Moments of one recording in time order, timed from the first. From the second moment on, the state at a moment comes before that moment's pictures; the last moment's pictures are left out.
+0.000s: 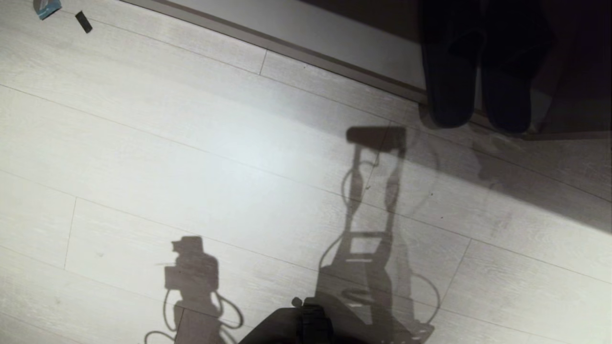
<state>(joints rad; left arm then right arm) 0.01 0.00 0.00 0.00 0.00 -0.02 0.28 0.70 -0.56 -0.42 0.02 0.01</state>
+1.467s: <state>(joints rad) 0.01 0.00 0.00 0.00 0.00 -0.02 0.01 0.00 -0.01 0.01 0.00 -0.07</state>
